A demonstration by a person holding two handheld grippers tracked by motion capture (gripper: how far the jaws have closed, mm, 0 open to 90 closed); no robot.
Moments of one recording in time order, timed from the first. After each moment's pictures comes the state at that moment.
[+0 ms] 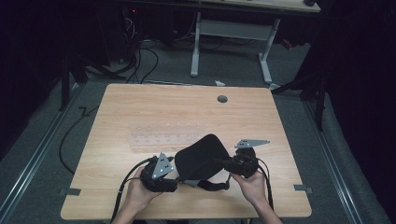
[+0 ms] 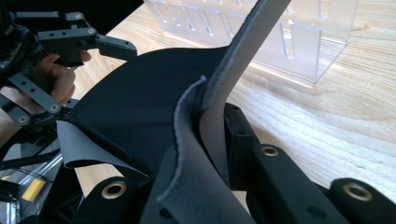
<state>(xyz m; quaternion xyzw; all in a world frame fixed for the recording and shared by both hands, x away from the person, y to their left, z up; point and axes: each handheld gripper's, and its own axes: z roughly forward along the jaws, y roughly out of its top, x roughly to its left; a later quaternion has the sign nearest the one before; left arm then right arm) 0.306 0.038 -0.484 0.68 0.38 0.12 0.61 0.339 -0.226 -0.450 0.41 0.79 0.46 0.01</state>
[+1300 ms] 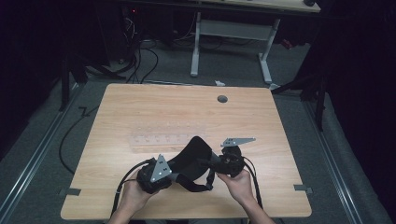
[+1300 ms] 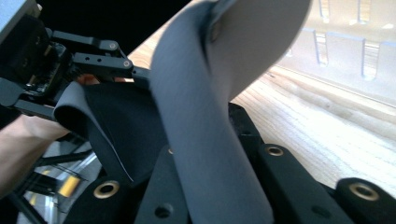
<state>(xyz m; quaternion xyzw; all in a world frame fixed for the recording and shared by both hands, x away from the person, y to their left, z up) 0.300 0.046 -0.479 0.71 0.35 0.14 0.60 0.344 -0.189 -0.449 0.39 0.78 0.49 -0.04</state>
